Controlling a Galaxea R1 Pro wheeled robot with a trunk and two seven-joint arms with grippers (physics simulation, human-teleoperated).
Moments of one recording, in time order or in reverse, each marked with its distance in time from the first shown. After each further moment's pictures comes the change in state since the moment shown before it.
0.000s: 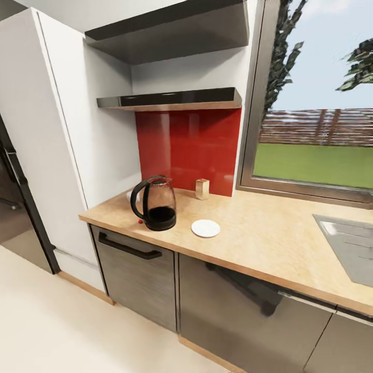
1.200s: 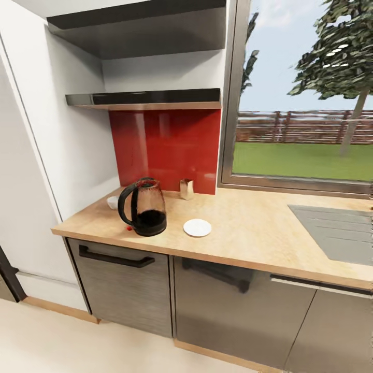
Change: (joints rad) left arm 0.000 0.000 0.000 0.000 0.000 0.000 0.000; right arm 0.000 0.000 0.000 0.001 0.001 0.000 0.000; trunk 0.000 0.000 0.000
